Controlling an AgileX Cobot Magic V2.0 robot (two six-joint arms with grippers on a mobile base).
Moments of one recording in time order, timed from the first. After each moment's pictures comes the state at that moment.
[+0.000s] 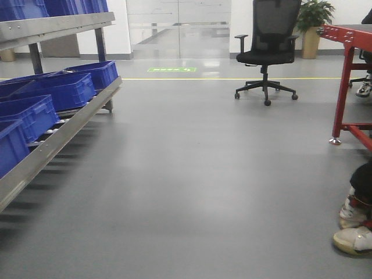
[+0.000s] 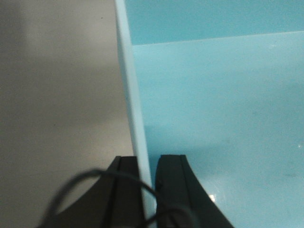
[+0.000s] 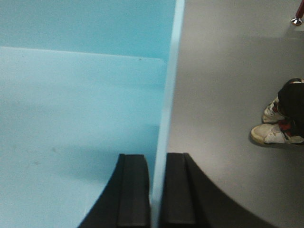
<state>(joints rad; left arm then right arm) -0.63 1.57 -2.08 0.16 1.21 -0.26 0.37 1.37 -1.85 -0.09 1.18 0.23</state>
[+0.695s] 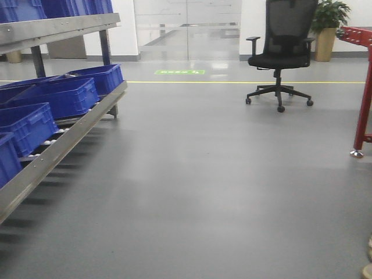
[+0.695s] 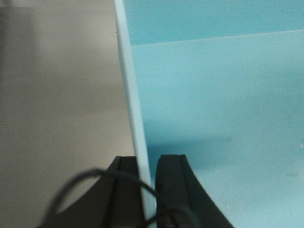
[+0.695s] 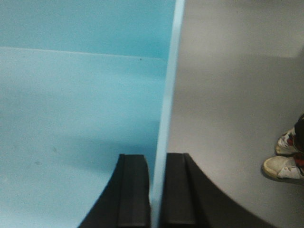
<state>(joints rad) -0.63 1.57 -2.08 0.17 1.20 -0.26 0.37 1.37 -1.85 -0.09 1.17 0.23</state>
